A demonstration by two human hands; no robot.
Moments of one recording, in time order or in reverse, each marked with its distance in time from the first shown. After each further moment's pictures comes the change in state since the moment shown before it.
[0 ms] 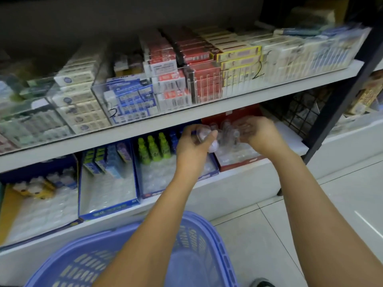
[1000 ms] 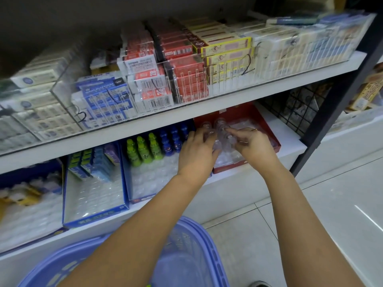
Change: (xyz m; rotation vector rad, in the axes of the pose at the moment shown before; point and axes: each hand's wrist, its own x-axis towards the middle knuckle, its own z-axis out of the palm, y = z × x) left_hand 0.016 -0.030 0.028 1.092 -0.180 0.516; right_hand -0.019 0.026 0.021 0.058 0.002 -0.011
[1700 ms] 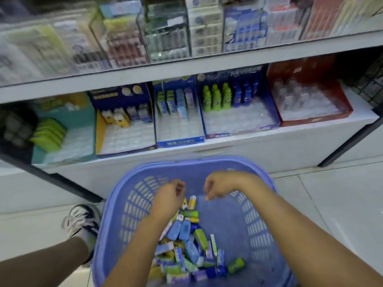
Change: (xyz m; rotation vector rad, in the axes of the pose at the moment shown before) left_hand -0.290 -0.153 -0.028 -0.424 -0.280 -0.670; right_hand -0.145 -0.117 0.187 -0.389 -1.197 0.088
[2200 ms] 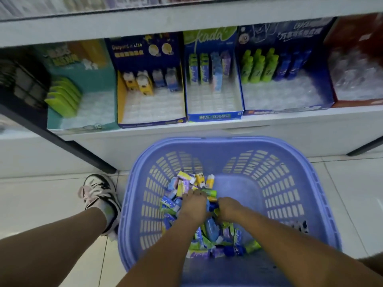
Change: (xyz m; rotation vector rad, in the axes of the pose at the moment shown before) left_hand -0.020 -0.079 0.087 0.650 -0.485 0.005; right_hand 0.100 0.028 0.163 -0.135 -0.077 0.207
